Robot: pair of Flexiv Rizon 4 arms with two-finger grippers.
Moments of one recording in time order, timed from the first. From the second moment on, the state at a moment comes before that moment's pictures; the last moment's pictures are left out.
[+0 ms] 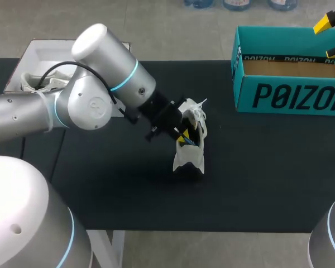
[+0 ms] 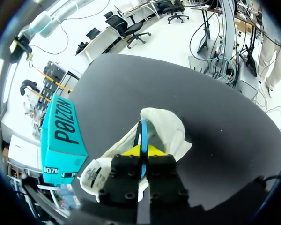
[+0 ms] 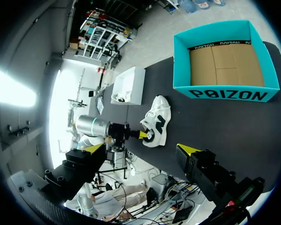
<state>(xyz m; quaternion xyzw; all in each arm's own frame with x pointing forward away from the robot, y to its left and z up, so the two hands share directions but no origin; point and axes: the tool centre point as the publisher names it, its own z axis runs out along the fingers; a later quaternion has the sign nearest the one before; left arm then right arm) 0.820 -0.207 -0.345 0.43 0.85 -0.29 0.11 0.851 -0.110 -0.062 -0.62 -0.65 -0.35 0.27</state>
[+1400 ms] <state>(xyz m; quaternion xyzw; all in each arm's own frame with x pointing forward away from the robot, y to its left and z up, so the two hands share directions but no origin) 0.802 -0.204 -0.348 0.45 0.85 -0.27 0.05 0.851 -0.110 -0.062 -0.62 -0.65 -0.35 0.27</state>
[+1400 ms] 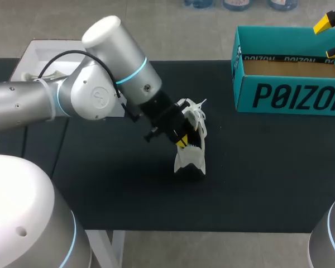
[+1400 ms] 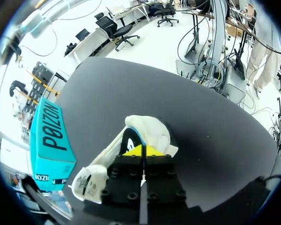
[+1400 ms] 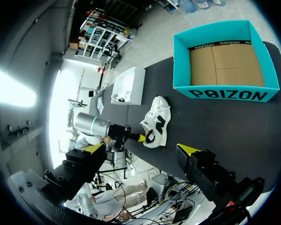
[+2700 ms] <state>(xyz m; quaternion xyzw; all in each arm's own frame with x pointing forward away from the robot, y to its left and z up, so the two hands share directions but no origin) 0.820 -0.202 -0.356 0.56 0.82 -0.15 -0.01 0.851 -0.110 -0.062 -0.62 -0.65 -0.35 0.27</state>
